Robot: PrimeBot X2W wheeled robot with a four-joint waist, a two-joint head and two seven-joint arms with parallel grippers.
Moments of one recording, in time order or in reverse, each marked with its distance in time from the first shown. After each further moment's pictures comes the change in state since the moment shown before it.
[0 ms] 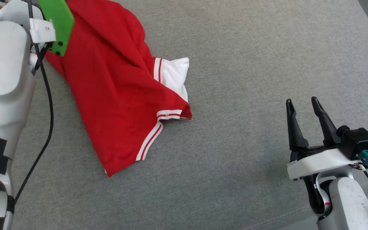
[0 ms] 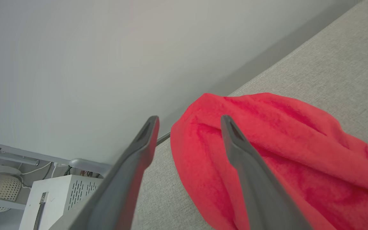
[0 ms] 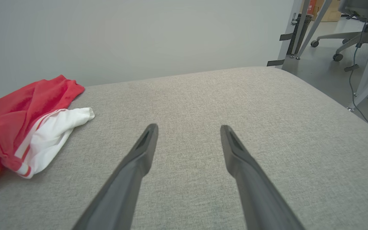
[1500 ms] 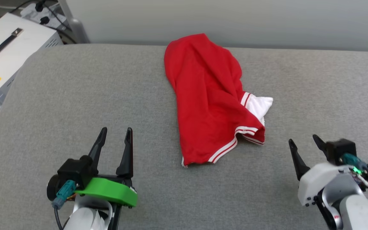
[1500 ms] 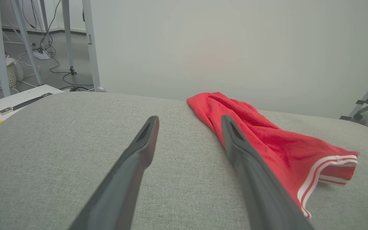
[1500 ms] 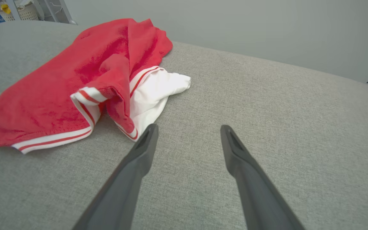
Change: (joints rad) left arm 1.085 -0.260 0.312 -0.715 -0.143 0.097 -0.521; right arm 0.110 -0.055 -0.032 -0.021 -0.159 0.000 0.325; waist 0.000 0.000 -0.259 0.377
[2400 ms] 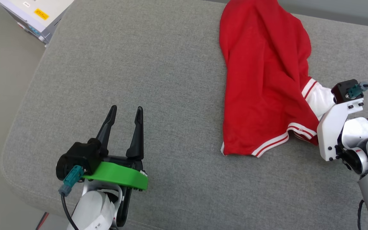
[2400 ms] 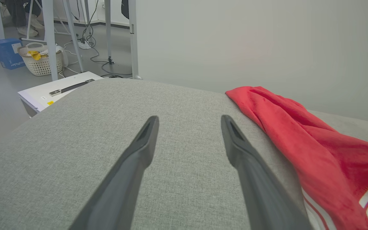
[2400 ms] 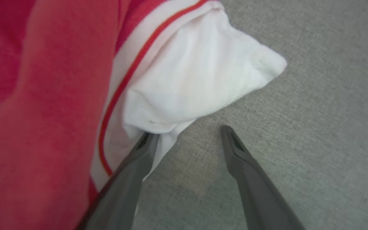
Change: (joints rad) left arm -0.079 -0.123 0.078 -0.004 0.109 -0.098 0.000; right arm -0.355 -0.218 0.157 0.215 0.199 -0.002 0.663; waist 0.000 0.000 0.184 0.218
